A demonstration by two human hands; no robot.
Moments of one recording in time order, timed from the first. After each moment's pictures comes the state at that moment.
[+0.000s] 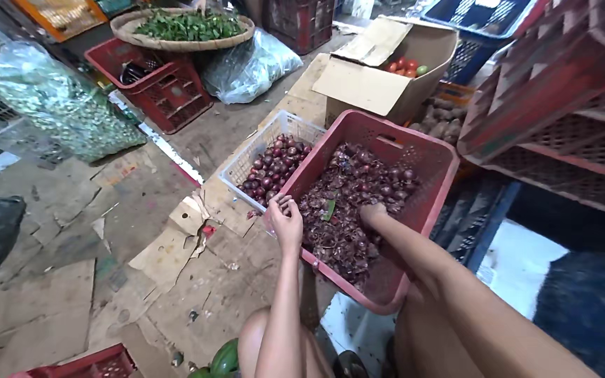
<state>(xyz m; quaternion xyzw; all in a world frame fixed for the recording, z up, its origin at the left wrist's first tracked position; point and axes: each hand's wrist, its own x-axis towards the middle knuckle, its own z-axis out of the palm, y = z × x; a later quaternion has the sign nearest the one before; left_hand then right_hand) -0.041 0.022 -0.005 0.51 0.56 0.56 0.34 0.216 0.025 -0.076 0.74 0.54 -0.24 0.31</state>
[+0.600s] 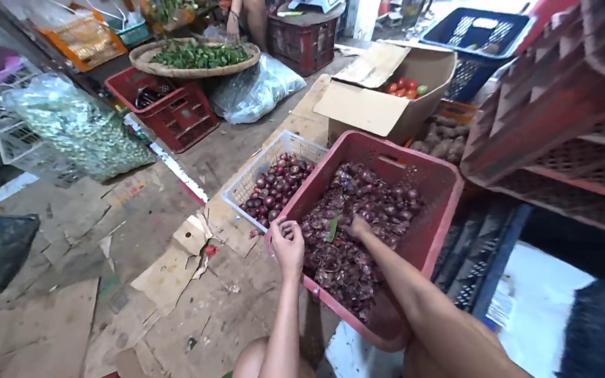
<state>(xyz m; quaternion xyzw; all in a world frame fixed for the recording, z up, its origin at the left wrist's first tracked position) -0.035 0.025 -0.007 0.51 0.56 0.55 0.34 0.220 0.075 -0.149 0.83 0.42 -0.36 -0.04</state>
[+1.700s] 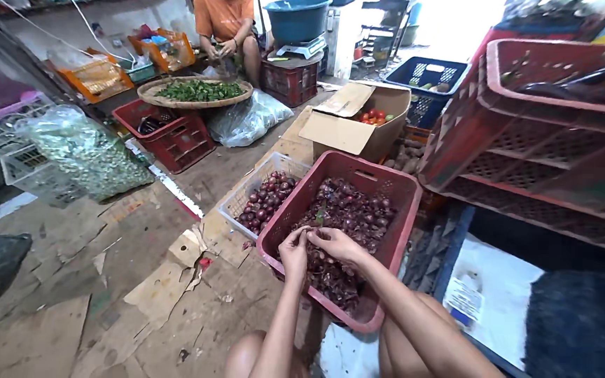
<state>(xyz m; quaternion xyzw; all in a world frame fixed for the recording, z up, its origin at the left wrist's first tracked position) -0.008 -0.016 0.014 0.51 0.43 0.57 0.48 0.136 -0.037 0.068 0.61 0.47 -0.56 -0.30</state>
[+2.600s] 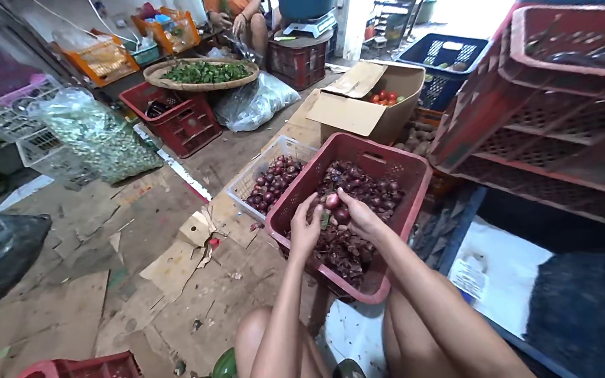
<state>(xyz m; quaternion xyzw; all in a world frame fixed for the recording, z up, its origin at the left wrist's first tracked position) -0.023 -0.020 0.055 0.67 0.40 0.44 0.44 0.145 -0.038 0.093 0.53 0.29 -0.65 -0.46</state>
